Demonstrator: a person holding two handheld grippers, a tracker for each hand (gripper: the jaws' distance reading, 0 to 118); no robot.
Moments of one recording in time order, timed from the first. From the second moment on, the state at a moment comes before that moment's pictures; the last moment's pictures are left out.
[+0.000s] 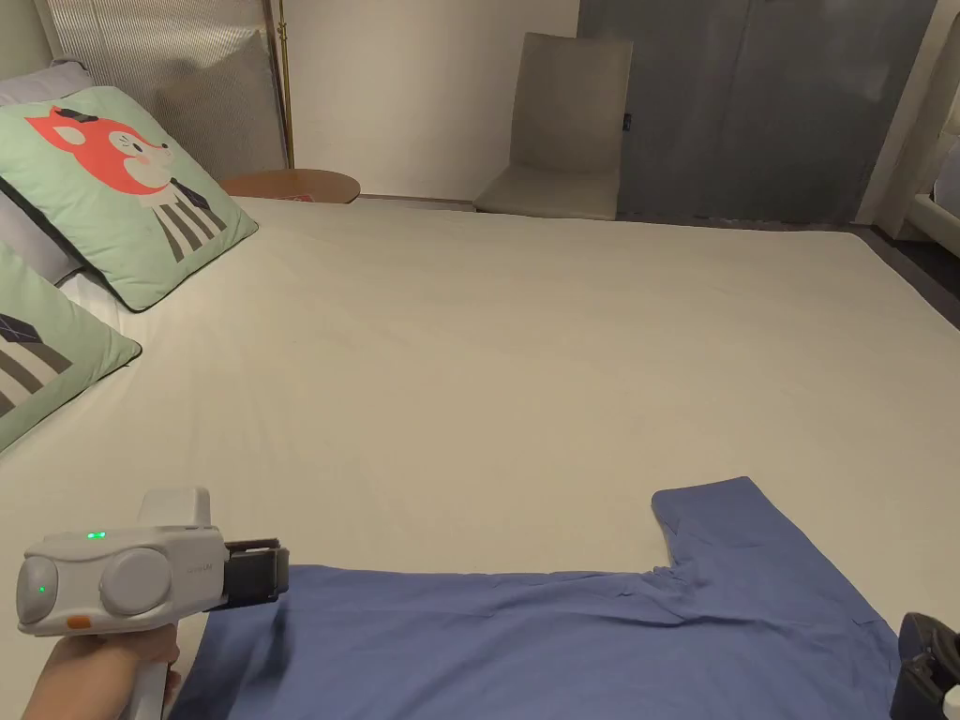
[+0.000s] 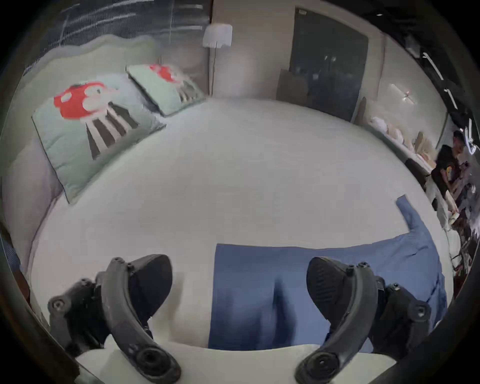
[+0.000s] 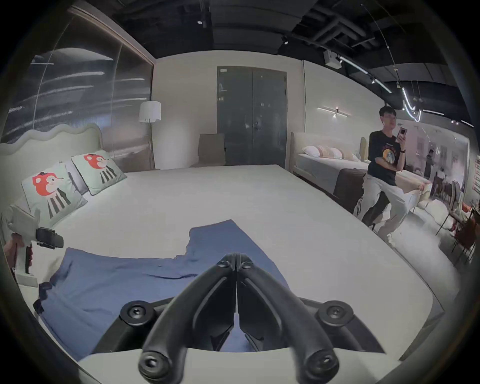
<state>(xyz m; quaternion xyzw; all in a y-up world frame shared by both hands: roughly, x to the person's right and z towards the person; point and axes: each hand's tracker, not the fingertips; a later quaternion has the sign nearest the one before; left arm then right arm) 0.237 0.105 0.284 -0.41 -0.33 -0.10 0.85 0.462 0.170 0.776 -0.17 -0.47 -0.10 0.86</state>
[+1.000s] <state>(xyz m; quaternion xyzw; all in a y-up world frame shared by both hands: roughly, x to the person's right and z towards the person) 0.236 0.128 0.305 -0.38 -0.34 -0.09 0.85 0.641 0.114 0.719 -0.40 -0.43 -0.24 0.77</state>
